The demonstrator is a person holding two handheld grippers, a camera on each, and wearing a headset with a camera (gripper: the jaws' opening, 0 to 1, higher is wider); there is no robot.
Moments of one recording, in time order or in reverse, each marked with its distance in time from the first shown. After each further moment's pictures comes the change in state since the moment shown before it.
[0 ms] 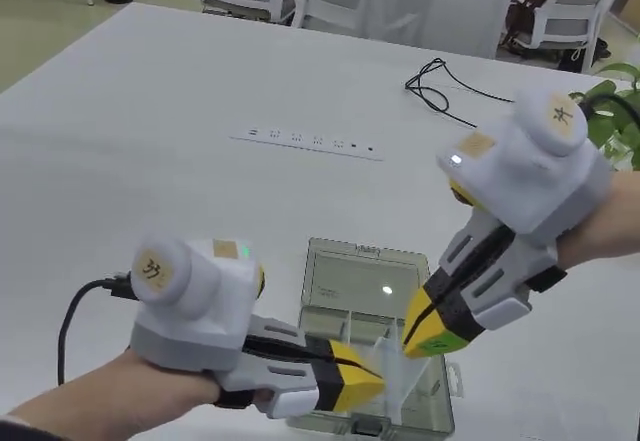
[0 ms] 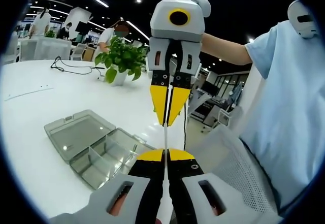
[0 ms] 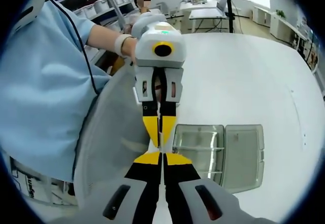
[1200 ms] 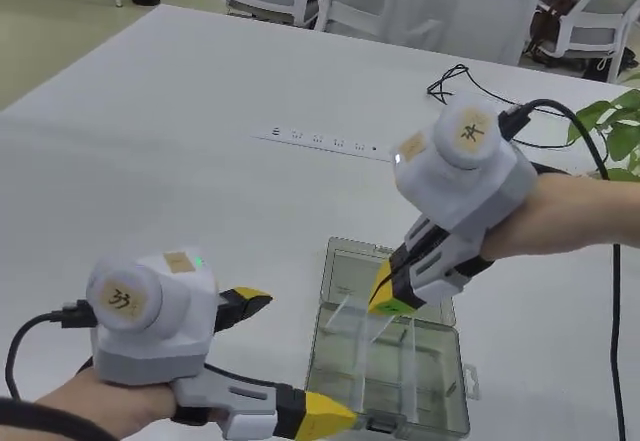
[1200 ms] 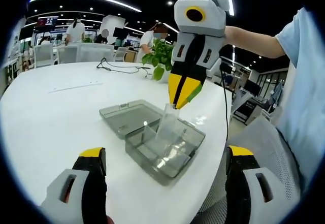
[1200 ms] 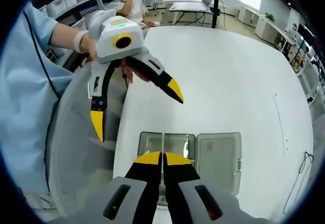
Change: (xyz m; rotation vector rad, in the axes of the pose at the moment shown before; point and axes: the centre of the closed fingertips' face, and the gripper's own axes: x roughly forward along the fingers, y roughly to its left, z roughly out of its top) left arm -0.057 0.058 -0.027 0.000 -0.012 0.408; right arm 0.025 -0.062 0.016 -0.007 0.086 -0.212
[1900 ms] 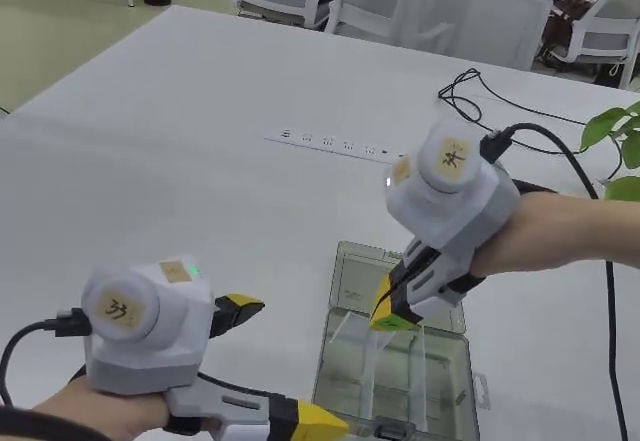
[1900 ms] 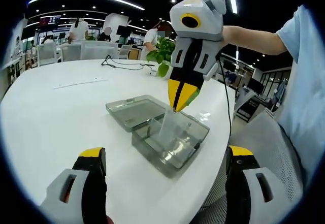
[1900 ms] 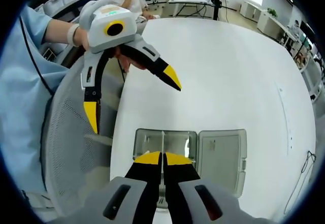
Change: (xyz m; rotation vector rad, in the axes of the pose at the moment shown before) left arm -0.008 0.010 -0.011 -0.004 0.020 0.029; right arm 0.020 -0.005 -0.010 0.015 0.055 0.021
